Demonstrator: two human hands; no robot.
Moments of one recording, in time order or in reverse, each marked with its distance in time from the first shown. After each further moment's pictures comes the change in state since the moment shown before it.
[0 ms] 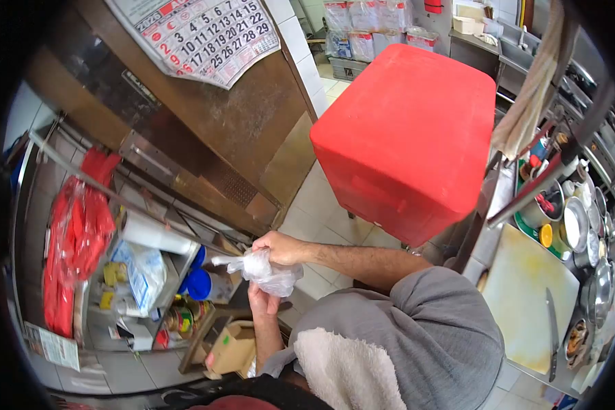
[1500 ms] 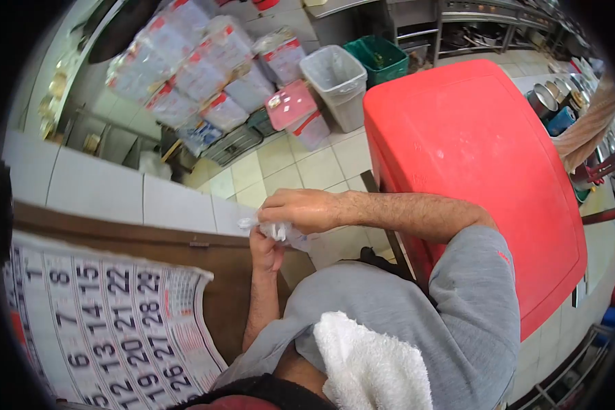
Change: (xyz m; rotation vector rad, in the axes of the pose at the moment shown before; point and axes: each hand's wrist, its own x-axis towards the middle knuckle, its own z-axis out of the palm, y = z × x) left_hand 0.917 -0.107 0.291 0.485 -0.889 -0.704; right_hand 0.284 -0.002 -0.708 -0.999 0.759 -0.143
